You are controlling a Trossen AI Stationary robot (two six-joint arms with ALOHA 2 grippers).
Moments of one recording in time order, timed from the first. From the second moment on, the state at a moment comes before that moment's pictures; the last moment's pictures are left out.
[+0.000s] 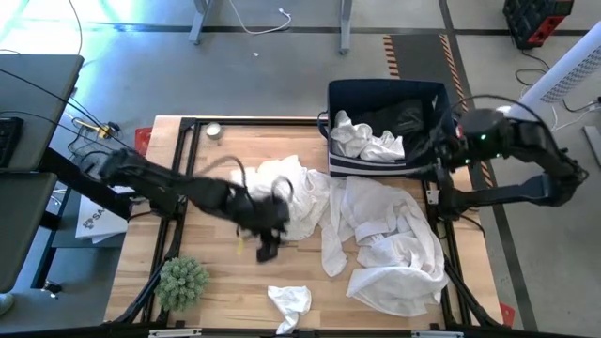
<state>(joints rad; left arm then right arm) -0.33 1.55 1.37 -0.68 0.00 -0.49 -0.16 0.86 1.40 -1.19 -0.21 0.31</state>
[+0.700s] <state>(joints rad) -0.59 2.08 1.37 -0.37 0.03 -0.26 -0.10 0.88 1.25 -1.04 -0.21 0.28</state>
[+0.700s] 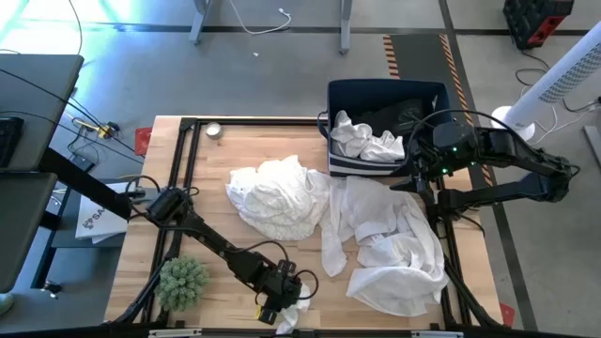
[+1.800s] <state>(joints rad) -0.17 1.36 1.37 -0.65 -0.40 -0.54 -0.10 1.23 1.61 -0.72 -0.28 0.02</state>
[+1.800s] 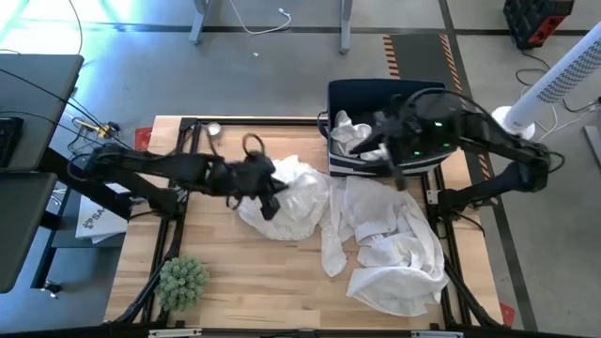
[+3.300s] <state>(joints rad) -0.10 1.29 1.37 -0.44 -0.31 -0.47 -0.52 1.52 1.97 -1.39 0.13 -0.16</state>
